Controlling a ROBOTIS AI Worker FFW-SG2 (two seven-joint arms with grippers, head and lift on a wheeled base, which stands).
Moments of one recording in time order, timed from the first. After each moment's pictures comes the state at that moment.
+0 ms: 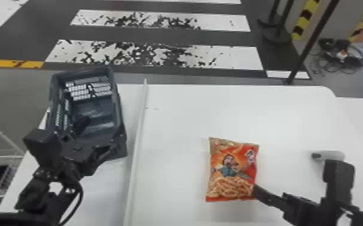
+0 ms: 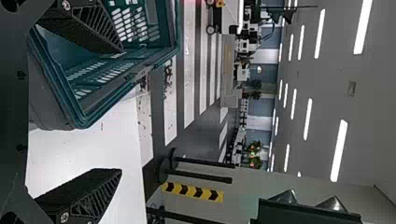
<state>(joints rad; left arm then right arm) 0.45 0.16 0.05 -1.94 0.18 0.10 -0.25 0.51 0.00 -0.28 -2.23 -0.45 1.16 0.12</state>
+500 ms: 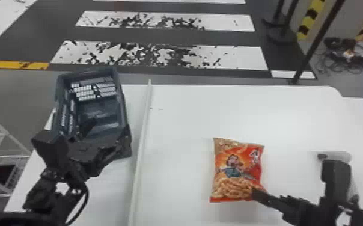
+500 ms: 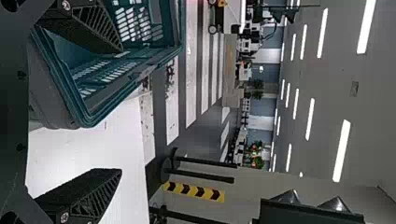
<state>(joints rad) 0.45 0.16 0.05 -1.93 0.18 0.10 -0.25 0.46 0.00 -0.28 -2.18 -0.47 1.22 0.14</state>
